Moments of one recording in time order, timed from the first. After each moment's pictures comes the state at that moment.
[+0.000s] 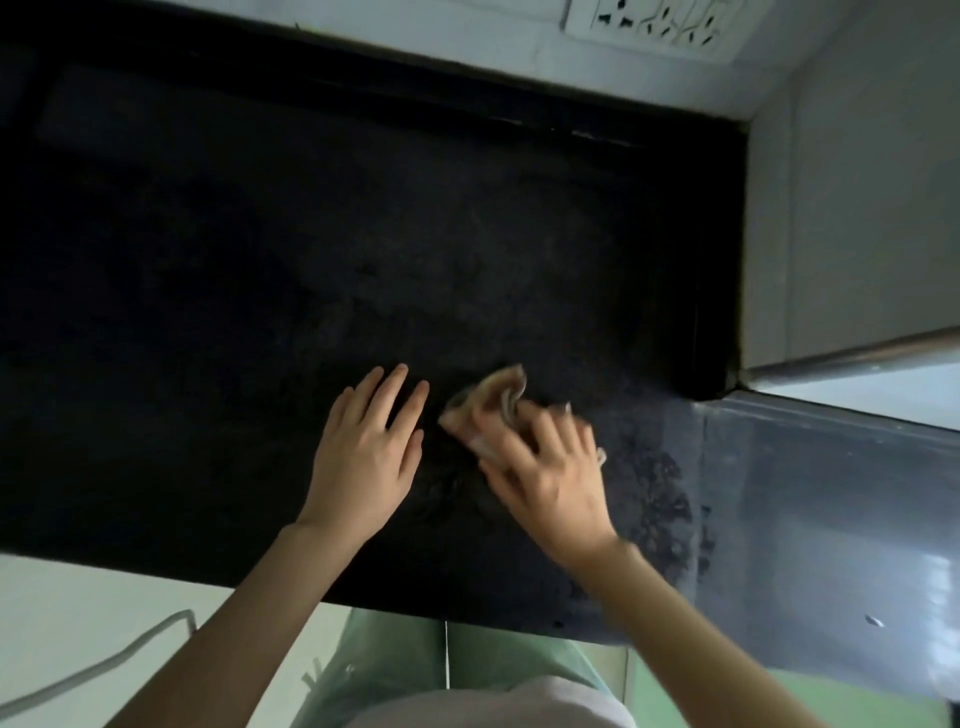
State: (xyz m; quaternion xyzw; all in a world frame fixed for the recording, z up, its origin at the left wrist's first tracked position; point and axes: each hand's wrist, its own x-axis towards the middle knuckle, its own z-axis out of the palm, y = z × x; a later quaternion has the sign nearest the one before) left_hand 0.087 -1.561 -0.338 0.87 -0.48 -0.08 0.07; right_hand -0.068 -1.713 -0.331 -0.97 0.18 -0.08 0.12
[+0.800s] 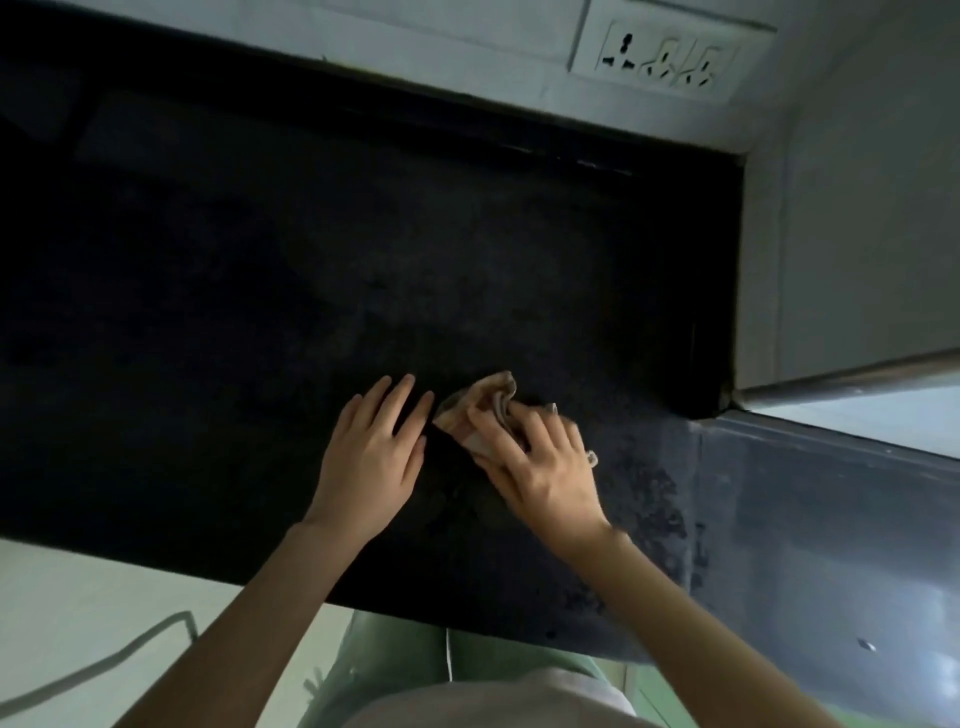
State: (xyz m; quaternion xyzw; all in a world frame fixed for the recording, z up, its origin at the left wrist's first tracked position) left_hand 0.087 -1.563 -0.335 0.87 -0.48 -0.08 0.06; right_hand -0.056 -1.720 -0.340 -0.98 0.13 -0.13 0.12
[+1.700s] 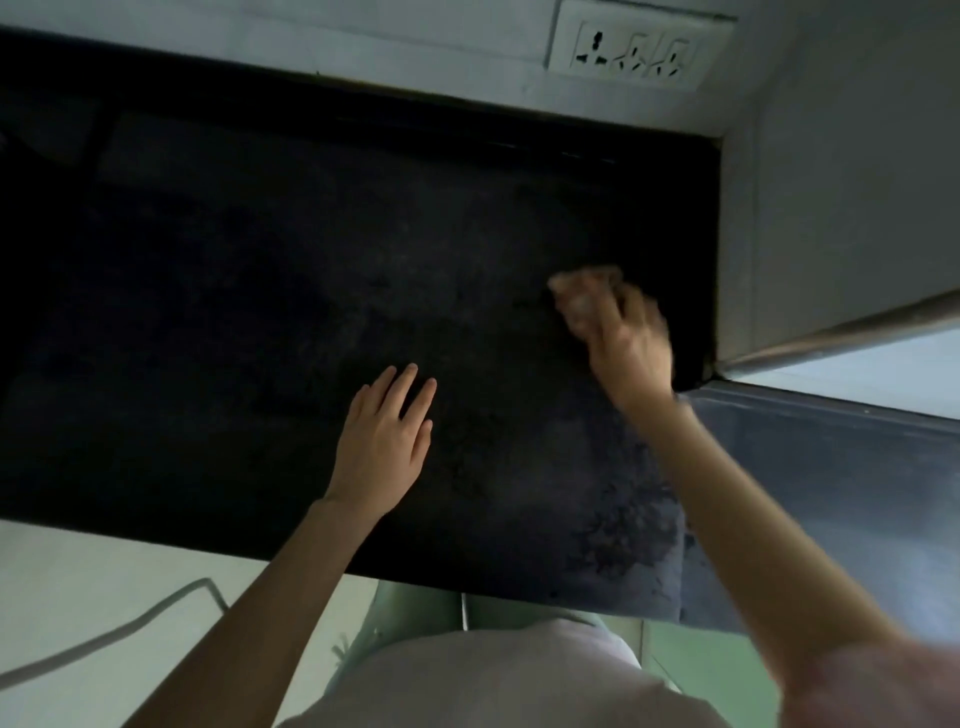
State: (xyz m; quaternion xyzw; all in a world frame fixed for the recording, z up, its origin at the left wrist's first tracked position) left_hand 0.086 -1.563 -0.334 0.87 -0.48 -0.09 0.04; right_hand -0.034 -1.837 -0.329 -0.93 0.34 -0.08 0.09
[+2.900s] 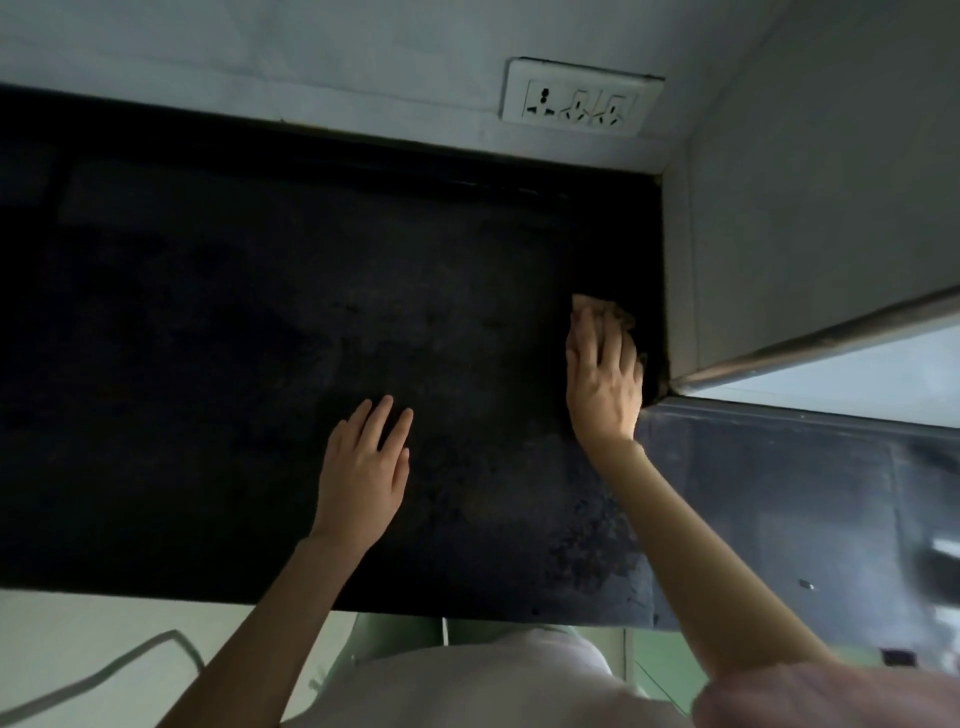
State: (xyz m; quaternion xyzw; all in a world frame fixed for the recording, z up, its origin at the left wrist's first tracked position) left_hand 0.086 -1.565 -0.339 0.88 -0.47 -0.09 0.07; right_hand -0.054 -1.830 -0.361 -0.90 0.42 -0.12 -0.05
